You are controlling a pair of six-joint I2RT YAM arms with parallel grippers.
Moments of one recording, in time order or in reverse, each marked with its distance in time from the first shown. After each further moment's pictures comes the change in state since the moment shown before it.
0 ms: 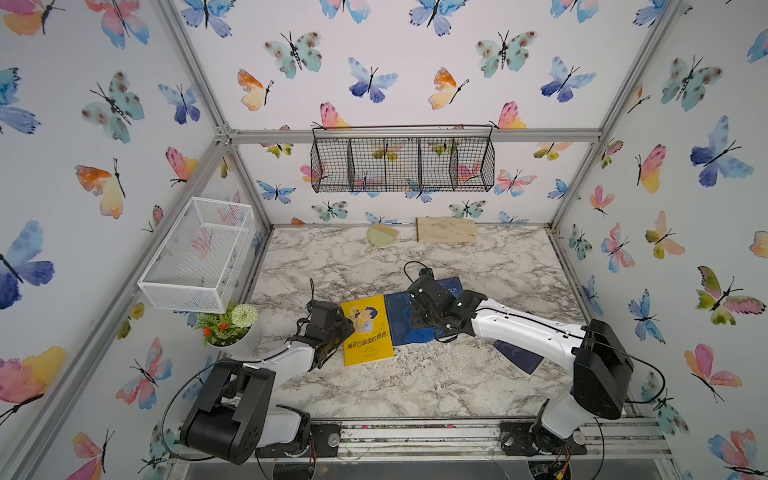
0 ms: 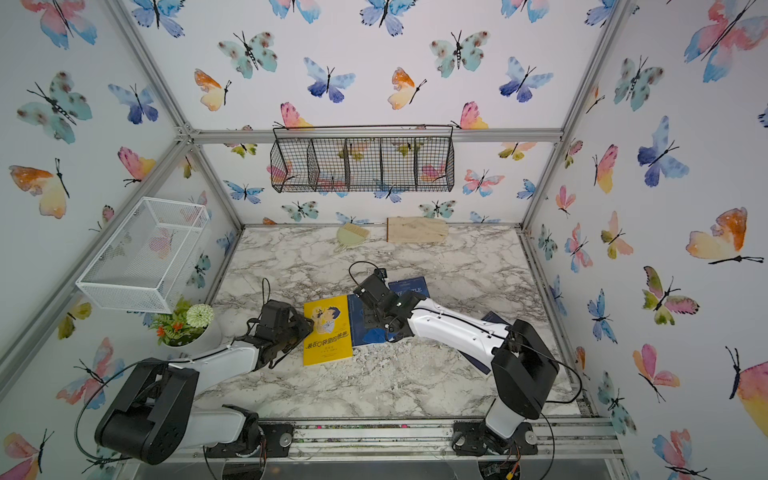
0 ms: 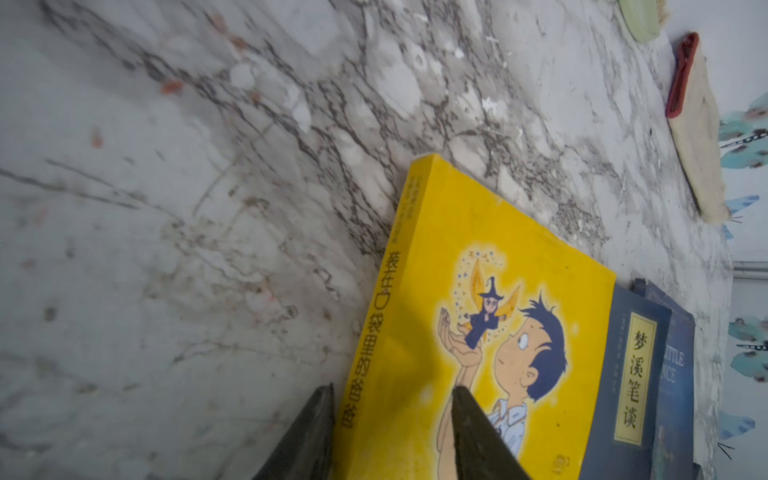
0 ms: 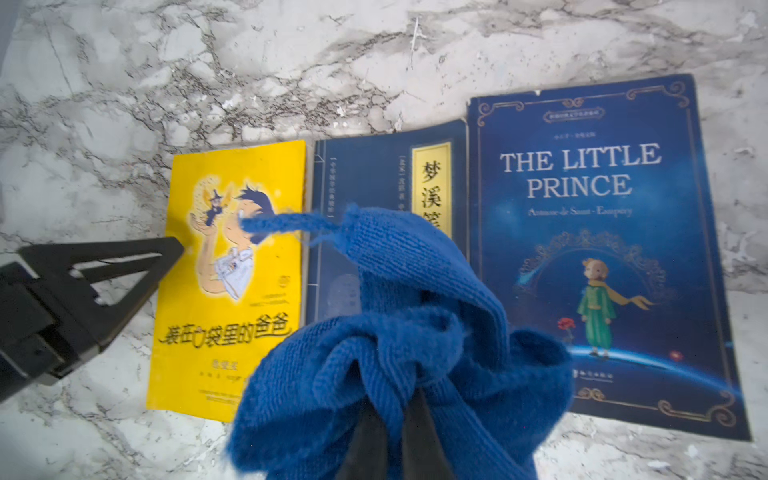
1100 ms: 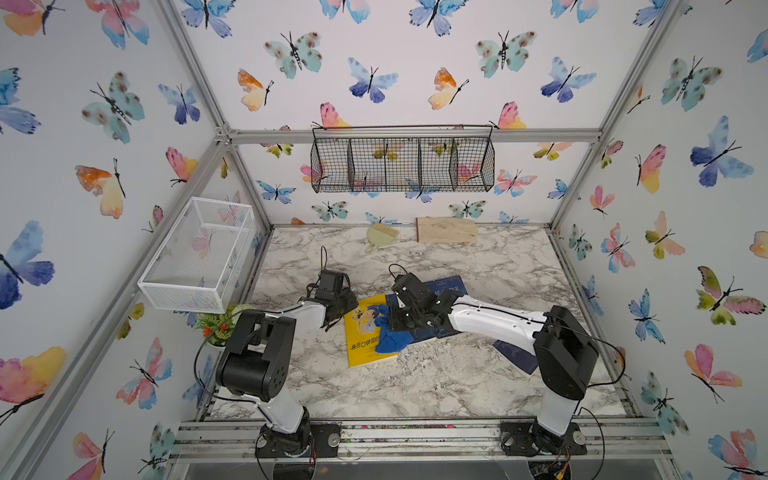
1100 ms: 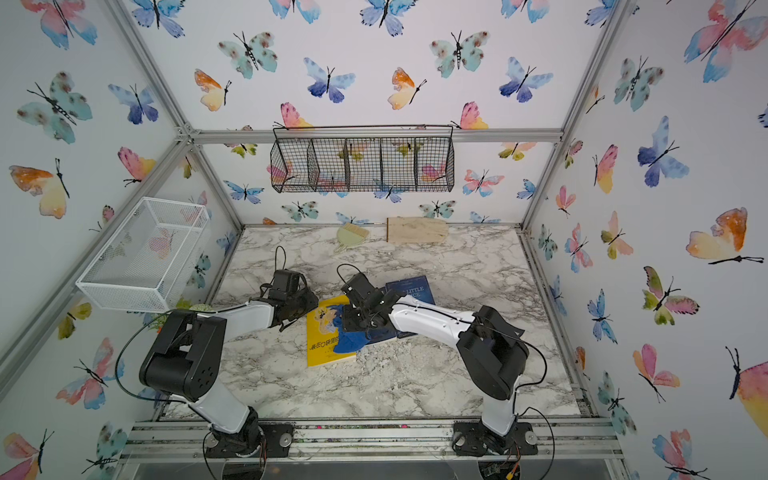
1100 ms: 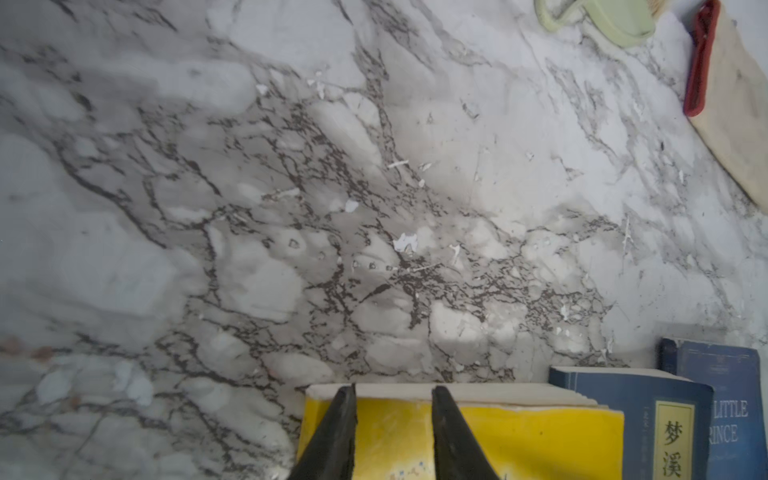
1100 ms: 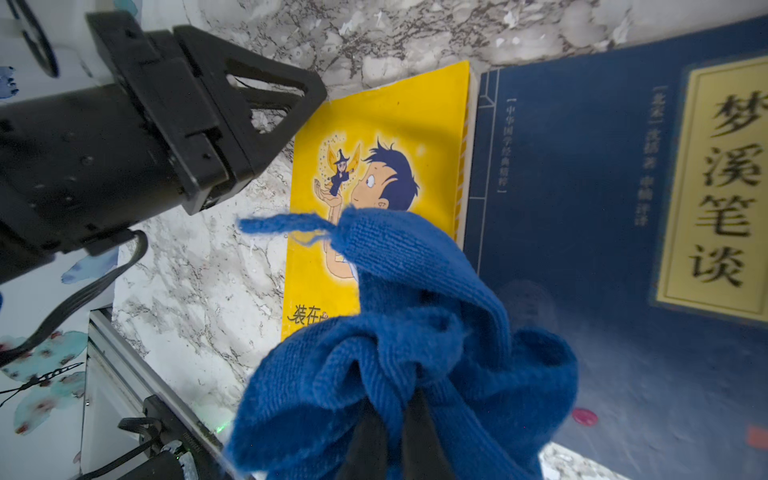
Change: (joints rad) left arm 0.078 0.331 0.377 -0.087 0.002 0.269; right arm 0.000 0.200 0.043 0.196 -0.342 0.062
